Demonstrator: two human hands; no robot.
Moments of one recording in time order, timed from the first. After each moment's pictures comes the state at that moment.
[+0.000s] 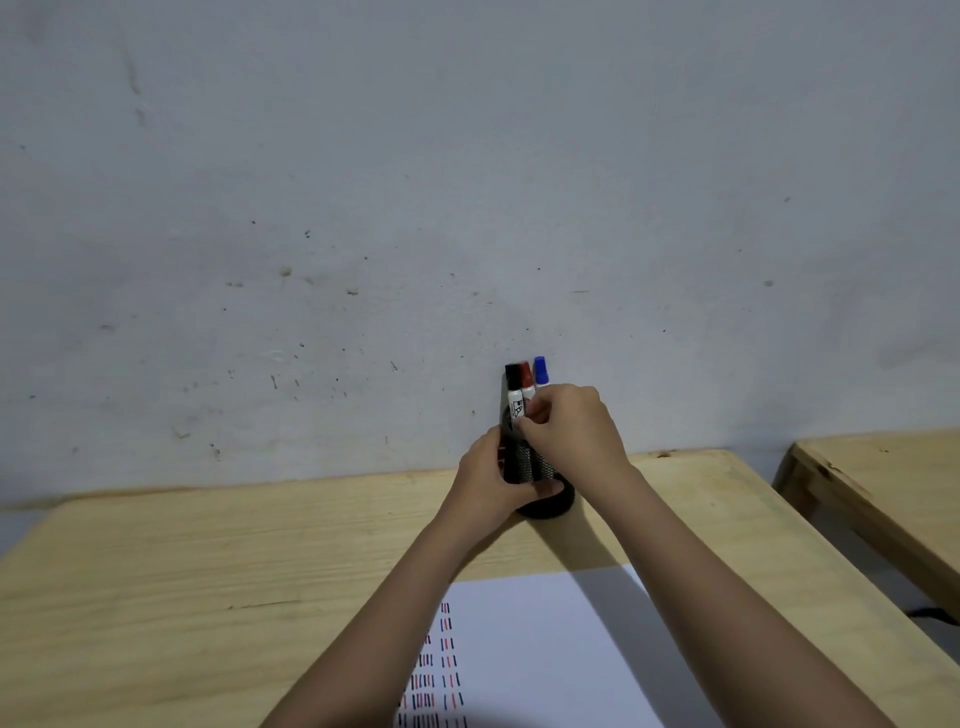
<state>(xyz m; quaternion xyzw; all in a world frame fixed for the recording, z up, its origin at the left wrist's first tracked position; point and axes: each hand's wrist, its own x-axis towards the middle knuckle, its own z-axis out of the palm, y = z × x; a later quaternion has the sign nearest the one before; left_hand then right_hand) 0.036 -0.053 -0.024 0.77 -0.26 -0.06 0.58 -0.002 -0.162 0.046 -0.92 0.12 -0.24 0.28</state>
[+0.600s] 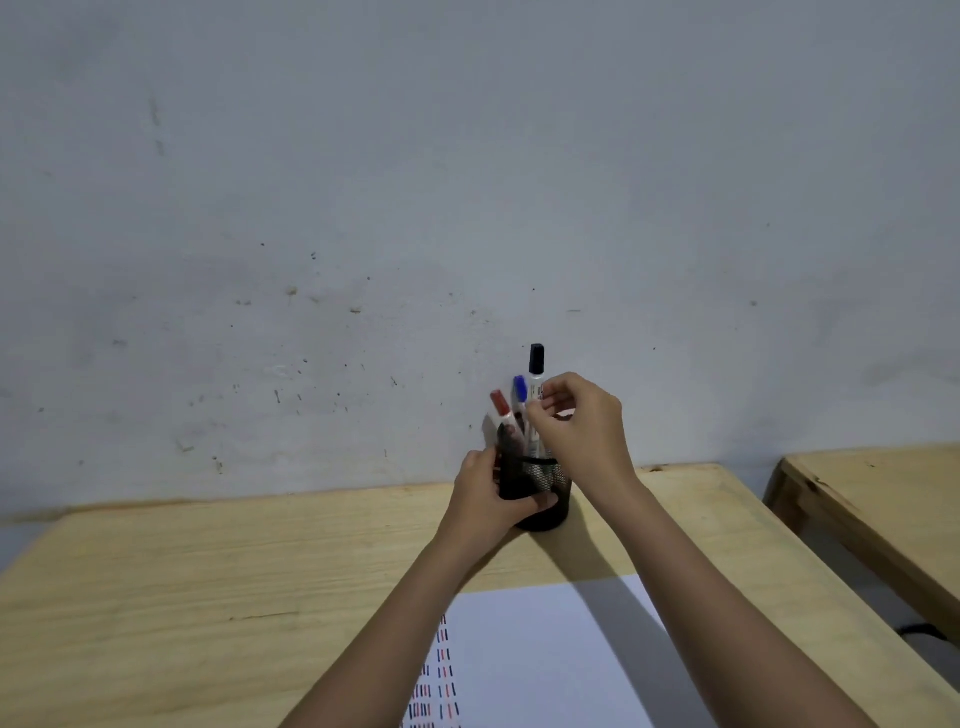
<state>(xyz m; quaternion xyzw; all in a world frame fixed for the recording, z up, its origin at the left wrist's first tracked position) 0.025 -0.053 -0.020 0.79 -0.25 -0.02 0.56 -0.013 -0.166 0.055 -0.82 0.06 -0.37 0.44</state>
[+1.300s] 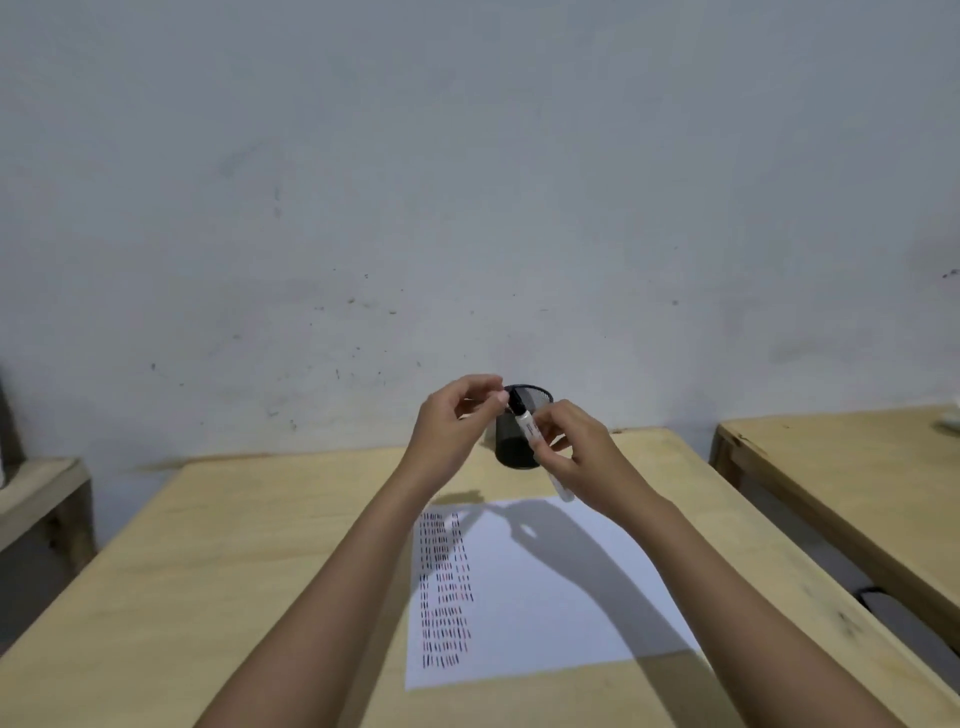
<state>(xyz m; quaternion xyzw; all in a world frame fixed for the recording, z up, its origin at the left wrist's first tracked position) -0.107 0.027 0.088 0.70 -0.30 0.04 0.65 -0.174 -0.136 0.064 -0.88 -0.10 -0.27 0.37</state>
